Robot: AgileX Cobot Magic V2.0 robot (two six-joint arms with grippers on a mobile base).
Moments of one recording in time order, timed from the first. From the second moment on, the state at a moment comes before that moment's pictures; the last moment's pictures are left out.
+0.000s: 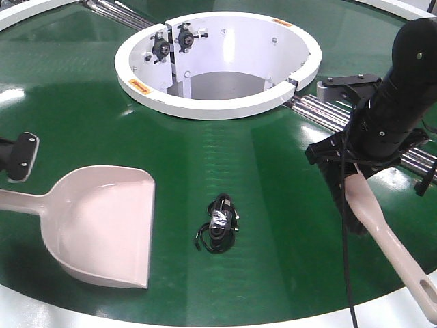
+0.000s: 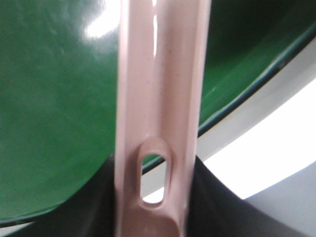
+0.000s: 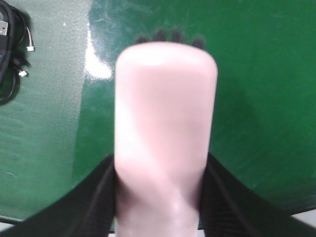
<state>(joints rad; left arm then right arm) -0.02 1.70 -1.32 0.30 1.22 1.36 0.22 1.67 -1.46 0.03 1.24 0.00</state>
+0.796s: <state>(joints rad) -0.18 1.81 -1.42 0.27 1.24 1.32 0.22 1.67 -1.46 0.03 1.24 0.00</state>
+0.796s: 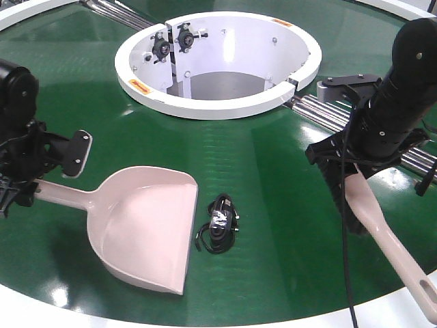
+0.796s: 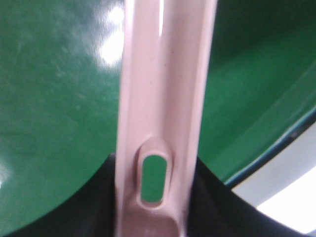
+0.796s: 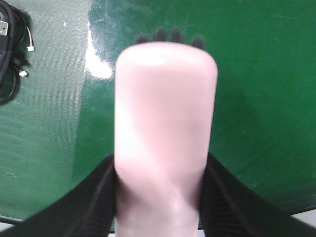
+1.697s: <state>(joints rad) -0.25 1.88 -1.44 0.09 1.23 1.18 0.22 1.67 -1.46 0.03 1.24 0.00</state>
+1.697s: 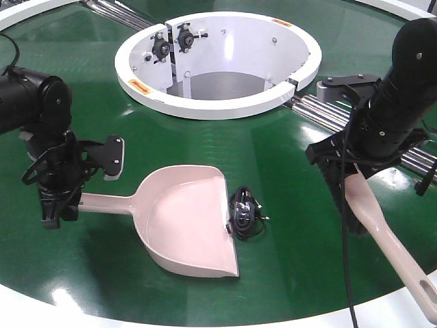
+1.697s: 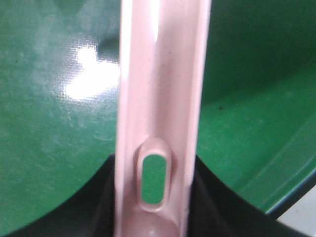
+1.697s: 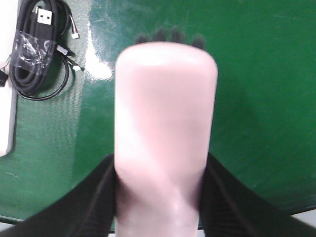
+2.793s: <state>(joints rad) -0.26 1.88 -1.44 0.16 1.23 1.15 0.22 1.67 -1.46 0.03 1.24 0.00</state>
